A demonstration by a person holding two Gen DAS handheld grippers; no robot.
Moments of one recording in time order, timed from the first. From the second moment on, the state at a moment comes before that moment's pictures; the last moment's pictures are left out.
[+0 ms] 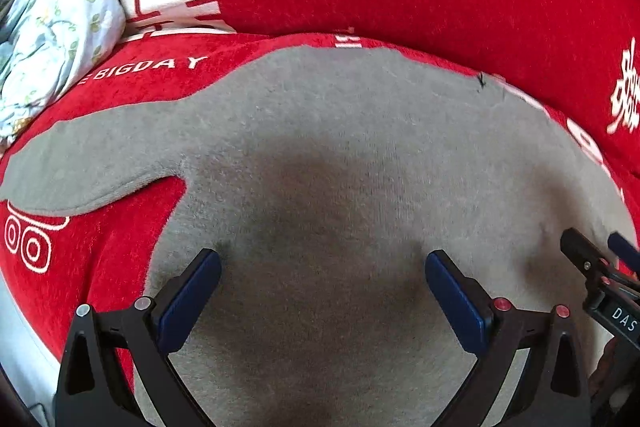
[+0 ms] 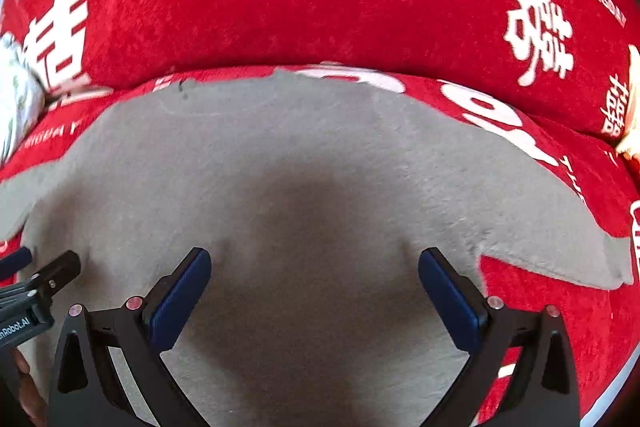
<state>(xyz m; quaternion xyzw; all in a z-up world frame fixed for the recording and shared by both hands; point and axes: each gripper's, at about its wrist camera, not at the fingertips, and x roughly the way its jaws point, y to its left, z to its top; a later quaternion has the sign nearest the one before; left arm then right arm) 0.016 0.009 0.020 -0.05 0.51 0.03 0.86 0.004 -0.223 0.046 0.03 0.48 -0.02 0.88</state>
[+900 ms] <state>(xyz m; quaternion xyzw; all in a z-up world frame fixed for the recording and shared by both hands) 0.035 -0.116 0.043 0.03 0.49 0.00 0.87 -0.005 -0.340 0.066 0.05 0.40 -0.08 0.91</state>
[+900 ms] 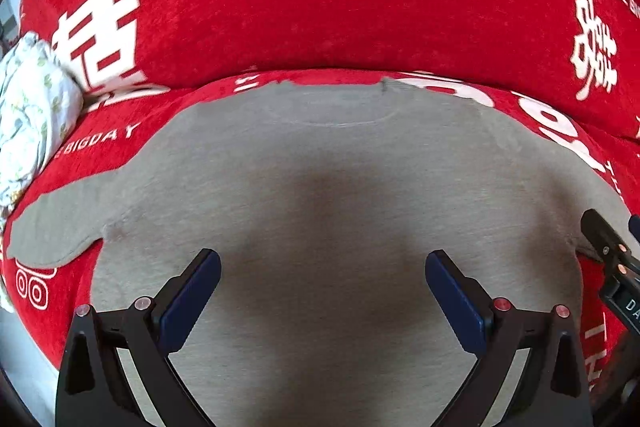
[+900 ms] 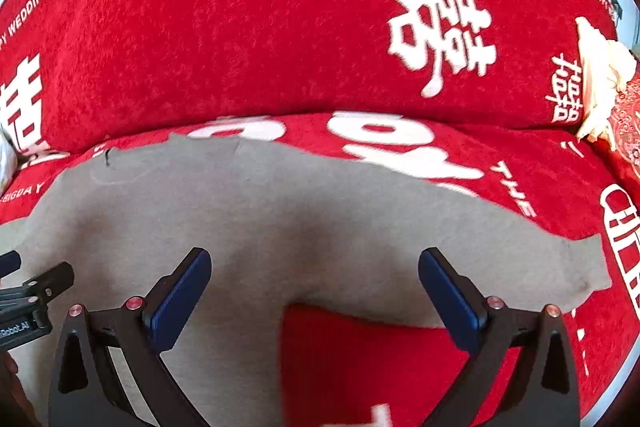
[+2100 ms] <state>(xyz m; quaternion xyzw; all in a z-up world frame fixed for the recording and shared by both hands) 0.034 -0.328 0.031 0.10 0.49 -0.08 0.86 -0.073 -0.531 0.039 0.14 0.39 -0.18 0.89</state>
